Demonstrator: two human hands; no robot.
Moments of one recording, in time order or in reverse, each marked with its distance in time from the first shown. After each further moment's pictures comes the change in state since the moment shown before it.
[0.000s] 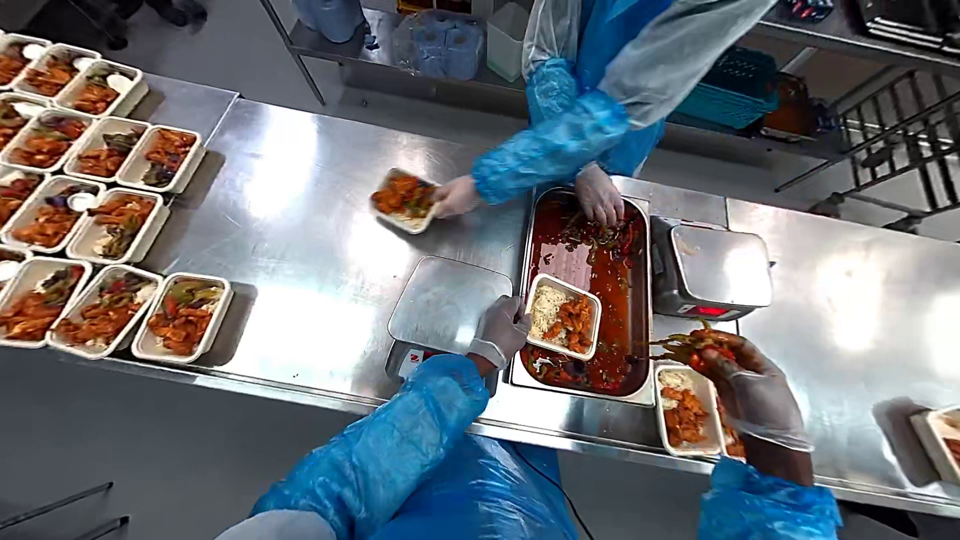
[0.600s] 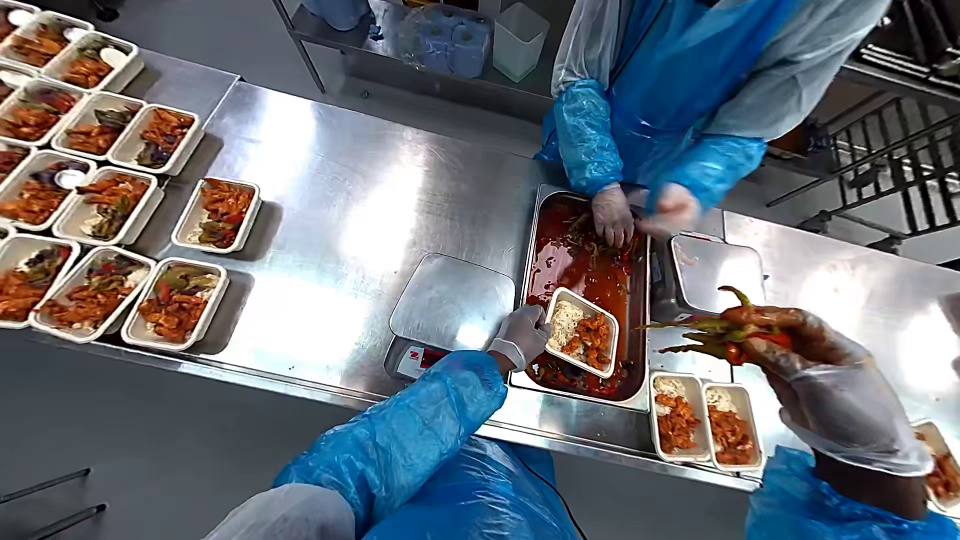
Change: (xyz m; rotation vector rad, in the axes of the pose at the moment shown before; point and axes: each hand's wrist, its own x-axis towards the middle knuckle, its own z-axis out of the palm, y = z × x) left_hand 0.017 0.001 0.030 0.006 -0.149 0.012; right_hand -0.010 -0.118 0.034 -0.137 -0.302 -0.219
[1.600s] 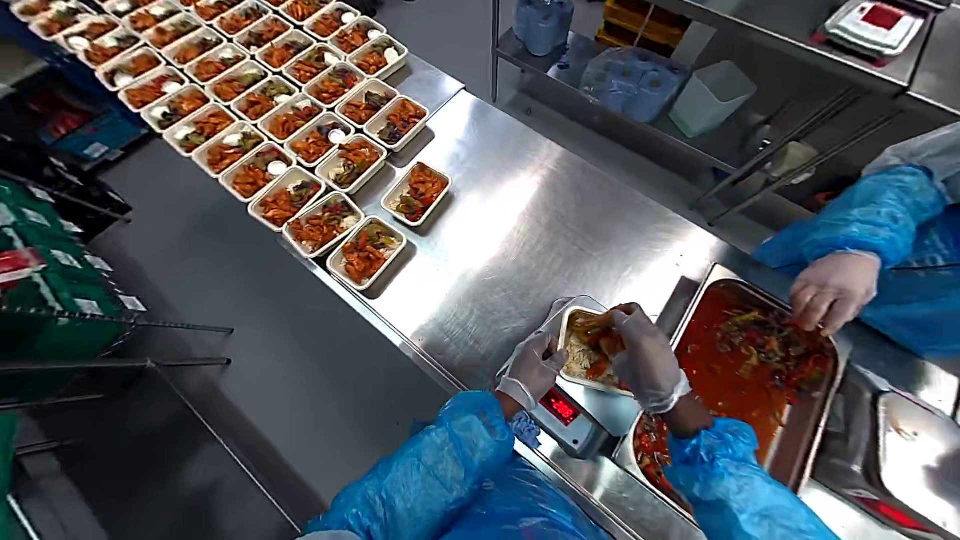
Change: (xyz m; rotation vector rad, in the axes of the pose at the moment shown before) left_hand -0.117 -0.108 -0.152 -0.398 0.428 -0.213; right_hand 0.111 0.063 0.350 -0.814 -0.585 -0.472
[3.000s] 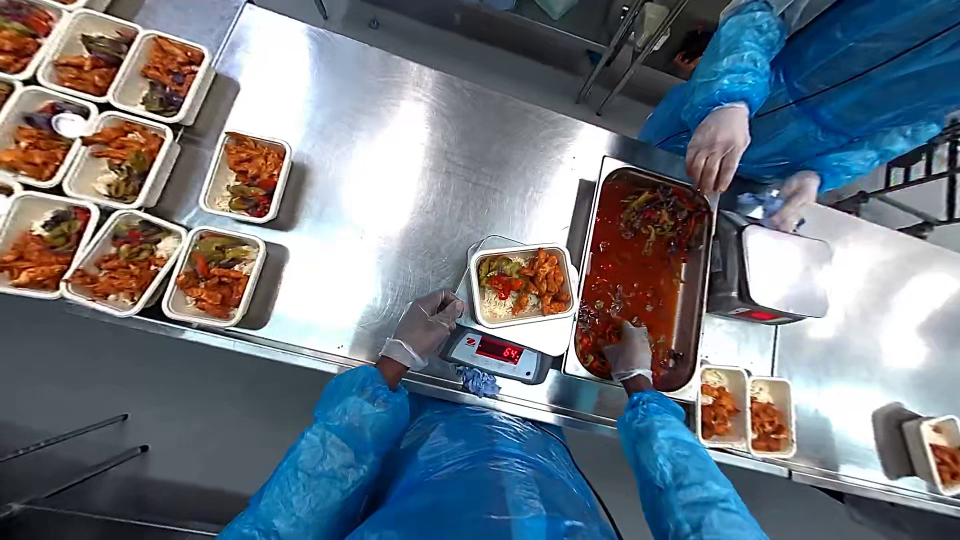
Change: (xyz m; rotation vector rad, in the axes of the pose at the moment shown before) left_hand 0.017 0.001 -0.060 0.102 -0.278 0.000; right_hand -0.199 0.150 0.087 -0.144 0.029 1.110
